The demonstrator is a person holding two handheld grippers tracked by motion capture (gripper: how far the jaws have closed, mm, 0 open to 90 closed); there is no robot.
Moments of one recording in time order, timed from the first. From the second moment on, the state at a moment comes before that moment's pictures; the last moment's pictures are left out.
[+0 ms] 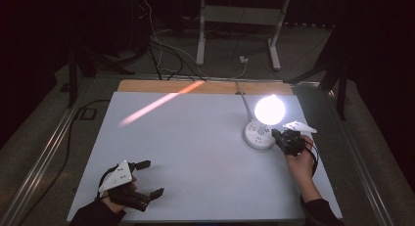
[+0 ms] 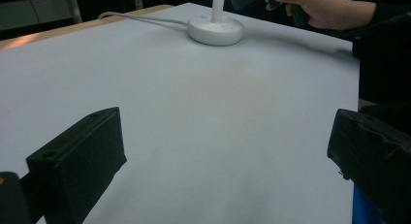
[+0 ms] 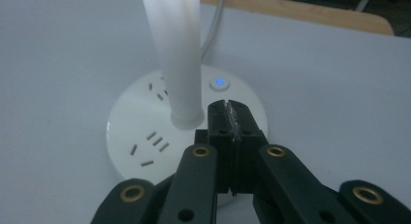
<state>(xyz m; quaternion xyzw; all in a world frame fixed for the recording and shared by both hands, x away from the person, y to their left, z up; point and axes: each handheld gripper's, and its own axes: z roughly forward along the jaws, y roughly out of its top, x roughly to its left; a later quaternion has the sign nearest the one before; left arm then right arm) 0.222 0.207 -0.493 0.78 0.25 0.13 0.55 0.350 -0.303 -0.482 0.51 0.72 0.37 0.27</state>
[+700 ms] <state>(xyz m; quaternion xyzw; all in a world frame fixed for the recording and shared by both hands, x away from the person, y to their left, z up) 0.222 0.207 -0.493 0.78 0.25 0.13 0.55 0.346 -0.307 -0.472 0.51 0.71 0.38 0.29</state>
